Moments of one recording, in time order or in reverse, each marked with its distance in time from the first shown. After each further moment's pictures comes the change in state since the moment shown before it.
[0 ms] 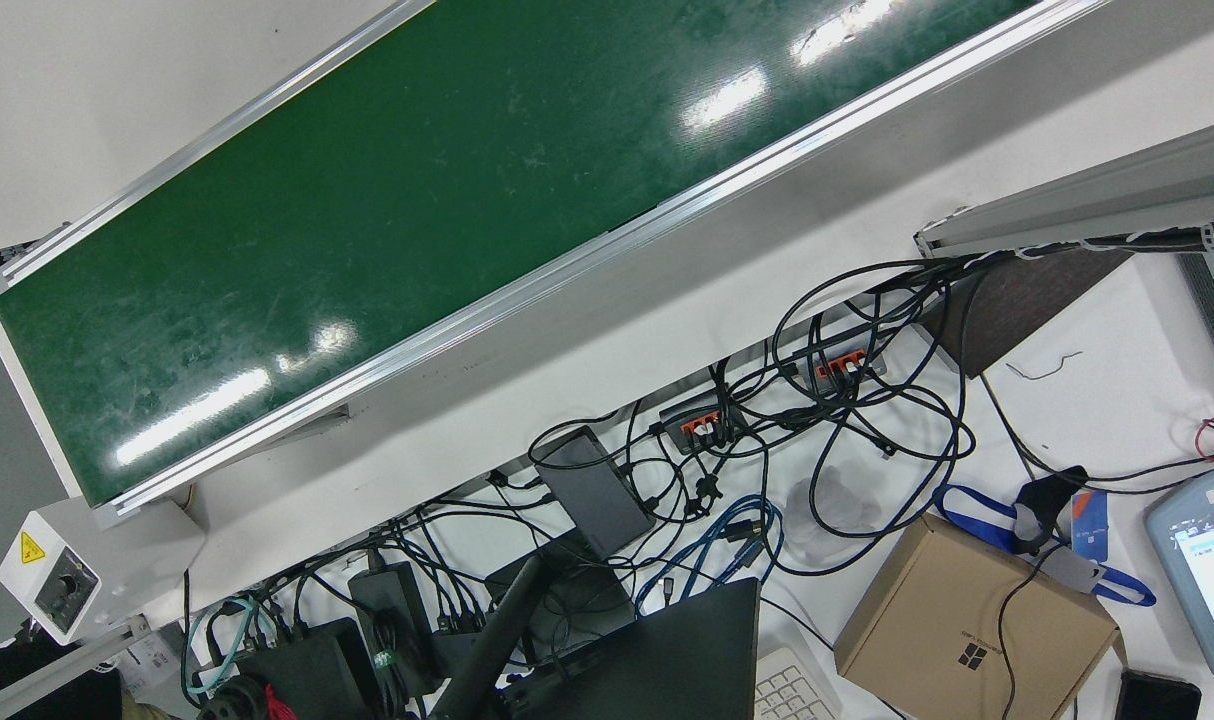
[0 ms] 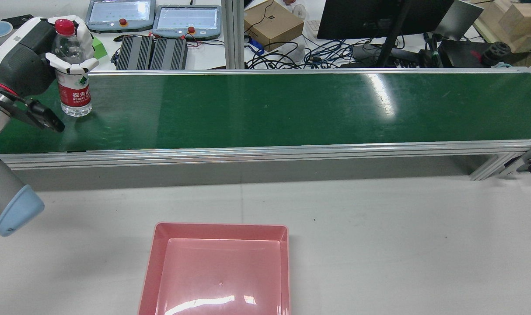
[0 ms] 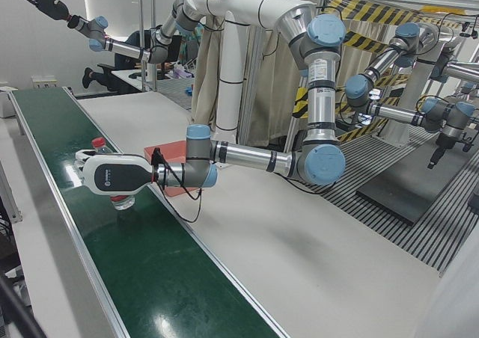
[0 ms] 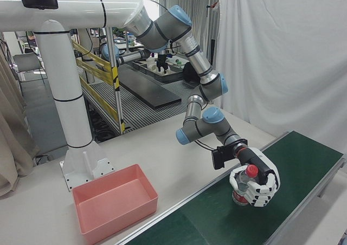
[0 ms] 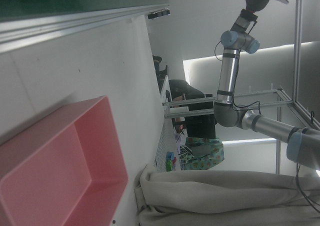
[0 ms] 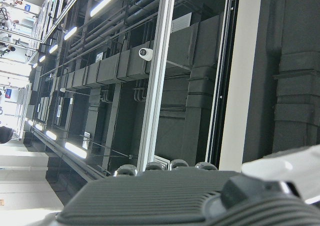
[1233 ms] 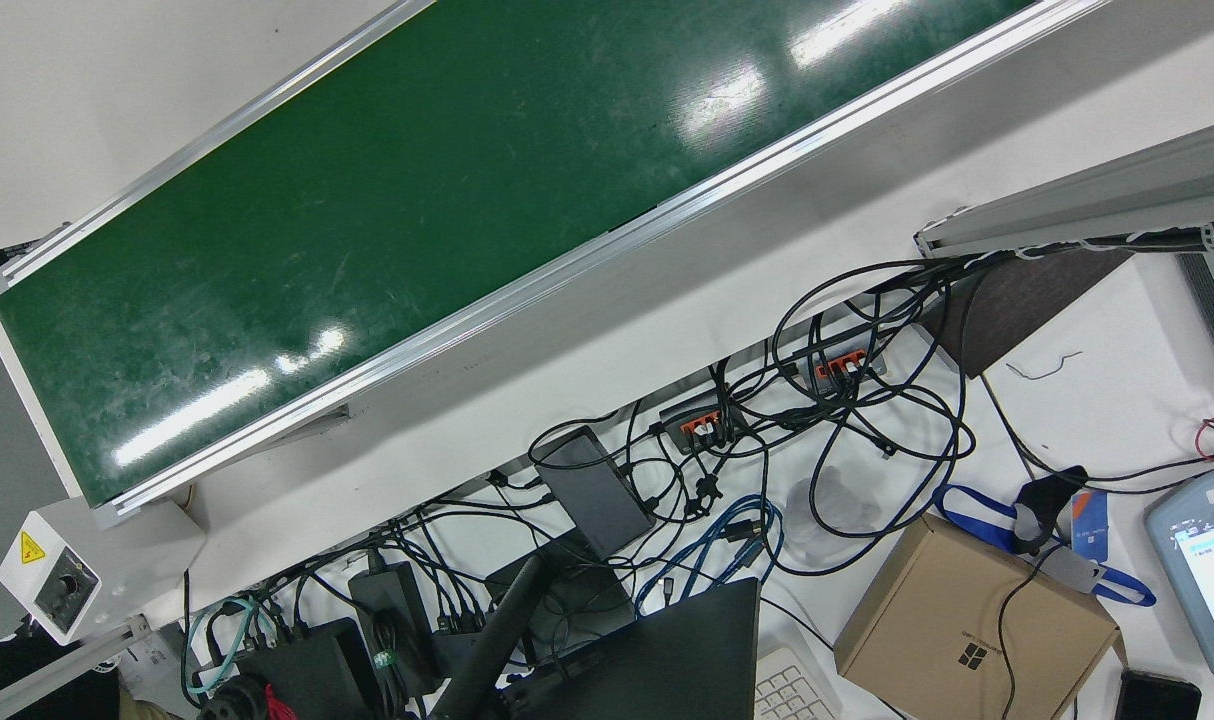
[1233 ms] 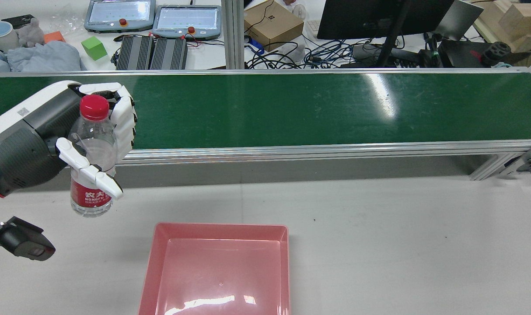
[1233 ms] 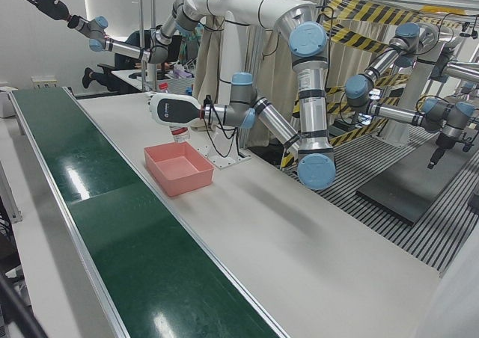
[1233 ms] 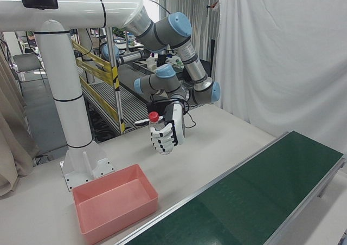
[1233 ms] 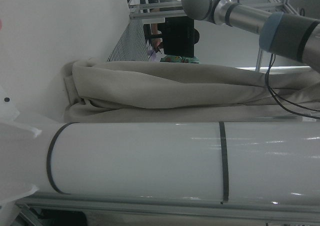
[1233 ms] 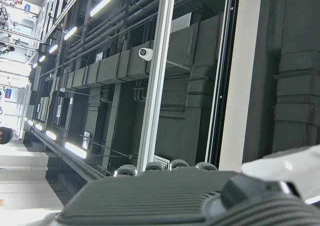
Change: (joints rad) left arm 0.381 0.096 -0.761 0.541 -0.057 0.158; right arm 0.000 0.000 0.000 0.000 0.000 0.000
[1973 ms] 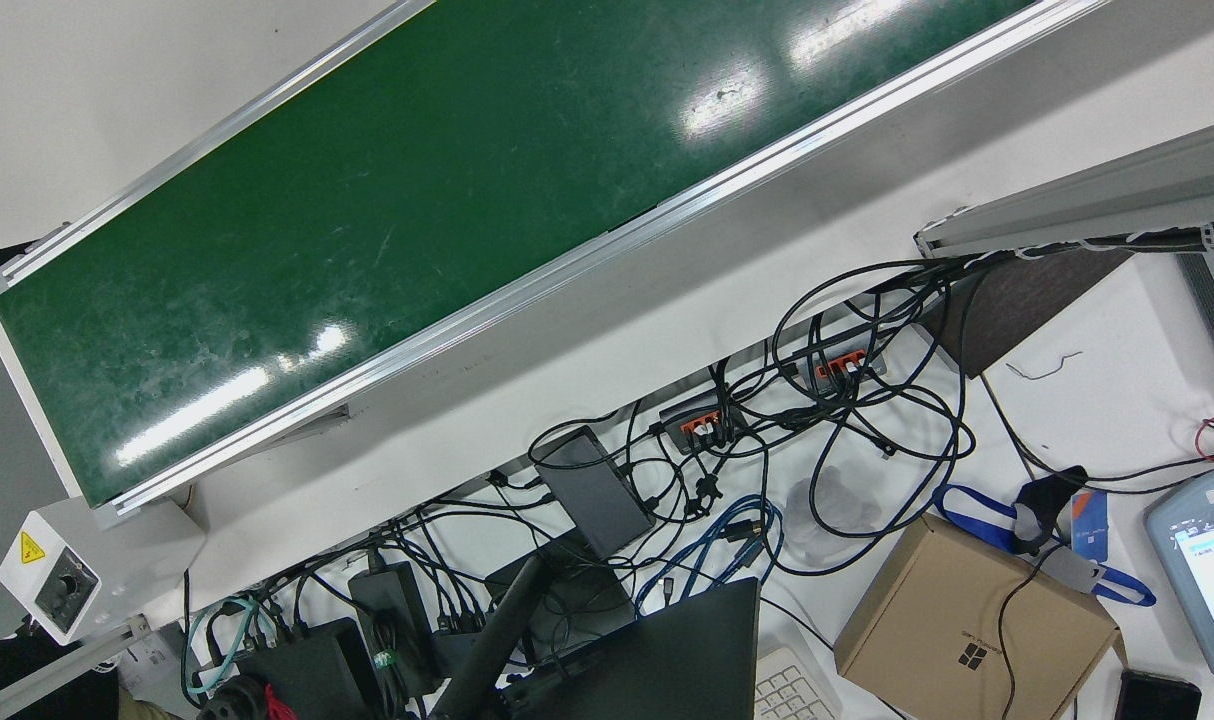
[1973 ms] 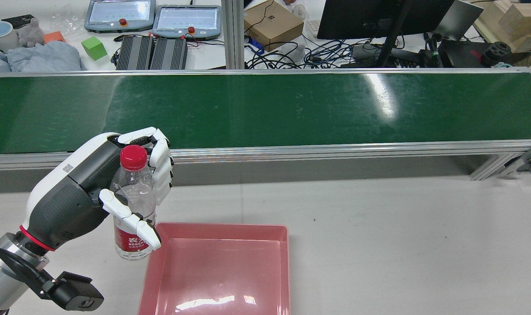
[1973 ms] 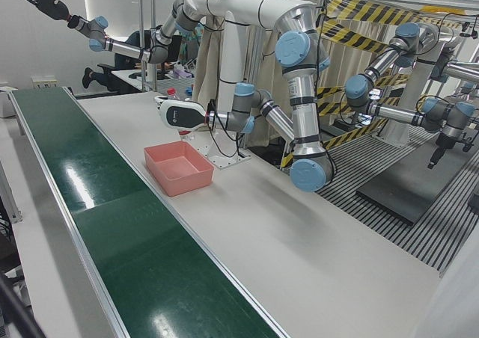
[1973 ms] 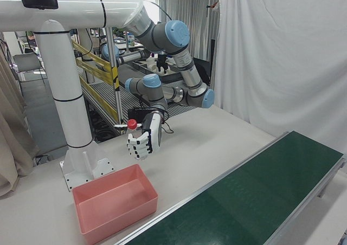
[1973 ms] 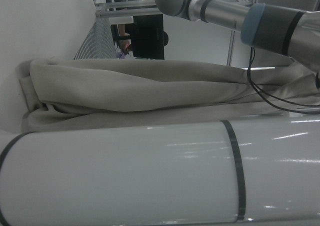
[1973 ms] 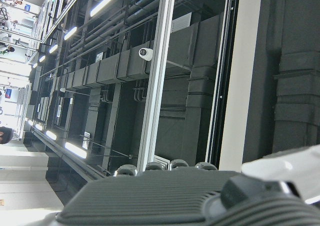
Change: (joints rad) left arm 0.281 0.034 0.002 -0.173 -0.265 0.062; right arm 0.000 0.000 0.000 0.000 0.000 0.000
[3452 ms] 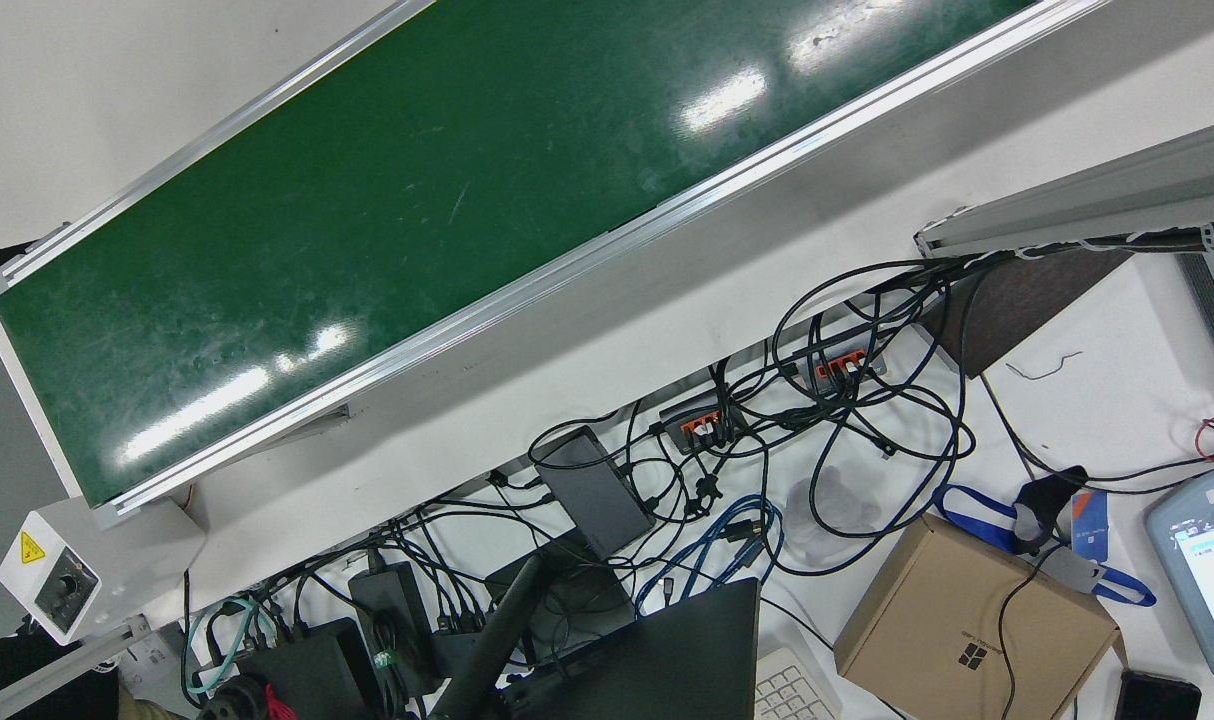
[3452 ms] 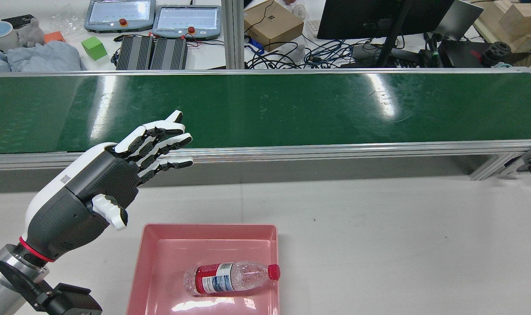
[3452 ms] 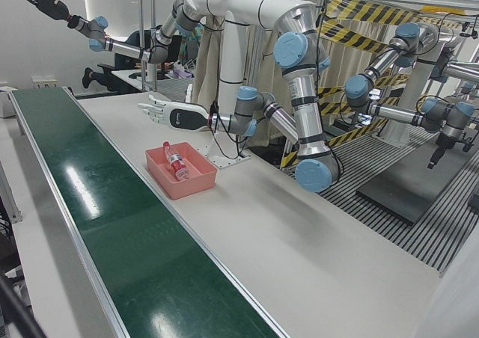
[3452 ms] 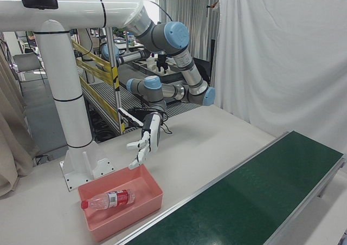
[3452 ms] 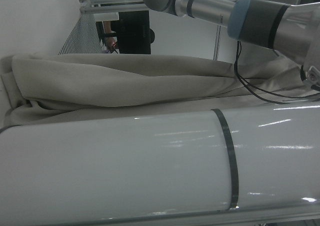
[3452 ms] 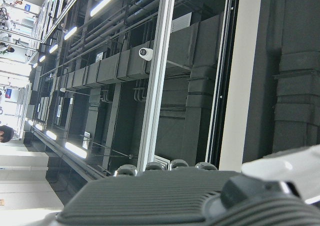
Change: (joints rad) left arm 0.040 0.055 -0.007 -0.092 -0.029 -0.008; right arm 0.000 0.000 0.000 -0.001 0.000 0.000
